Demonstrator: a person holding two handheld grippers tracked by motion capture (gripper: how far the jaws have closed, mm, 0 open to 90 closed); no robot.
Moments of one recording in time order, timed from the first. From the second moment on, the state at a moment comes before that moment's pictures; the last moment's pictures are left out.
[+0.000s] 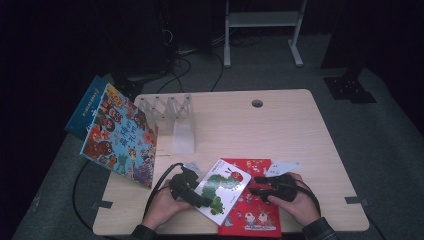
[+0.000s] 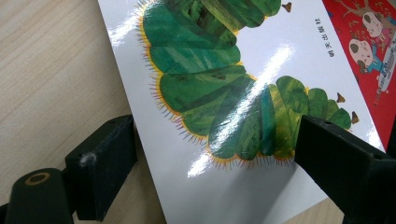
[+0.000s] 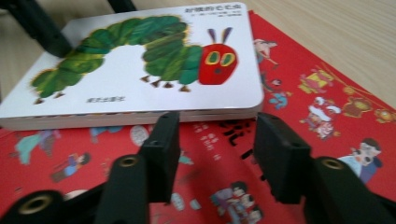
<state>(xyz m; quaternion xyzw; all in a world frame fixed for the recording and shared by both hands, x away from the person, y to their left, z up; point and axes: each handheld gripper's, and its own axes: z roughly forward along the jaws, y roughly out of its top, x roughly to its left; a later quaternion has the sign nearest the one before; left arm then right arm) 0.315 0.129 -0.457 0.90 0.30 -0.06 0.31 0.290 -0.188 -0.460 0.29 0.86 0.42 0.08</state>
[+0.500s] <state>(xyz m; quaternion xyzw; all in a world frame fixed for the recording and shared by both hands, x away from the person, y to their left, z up) 0.314 0.128 -0.458 0.90 0.31 -0.06 0.31 0.272 -0.156 -0.452 0.26 0.86 0.43 0.08</state>
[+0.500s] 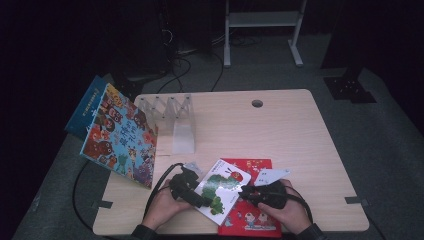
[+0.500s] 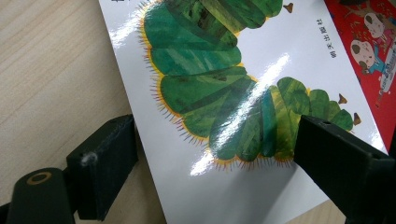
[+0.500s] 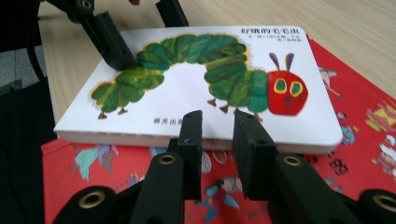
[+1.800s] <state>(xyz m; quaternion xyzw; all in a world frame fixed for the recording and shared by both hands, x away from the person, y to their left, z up) 0.317 0.123 -0.457 0.90 0.31 -0.07 0.31 0.268 -0.155 -0.464 0.25 0.88 0.39 0.08</state>
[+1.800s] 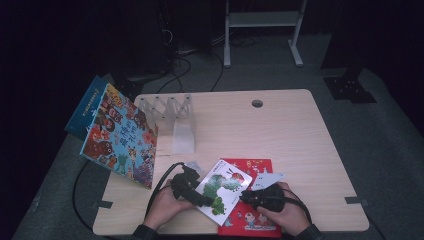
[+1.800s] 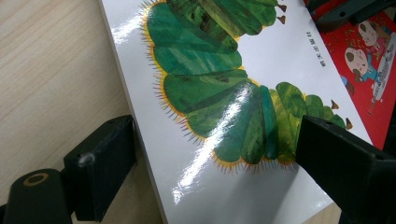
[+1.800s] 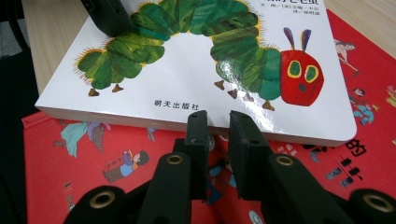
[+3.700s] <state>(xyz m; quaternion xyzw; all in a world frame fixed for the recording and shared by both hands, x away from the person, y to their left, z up) 0.299 0.130 -0.398 0.84 0.28 -0.09 0.45 0.267 -0.165 -0.467 0.27 0.88 0.39 0.06</state>
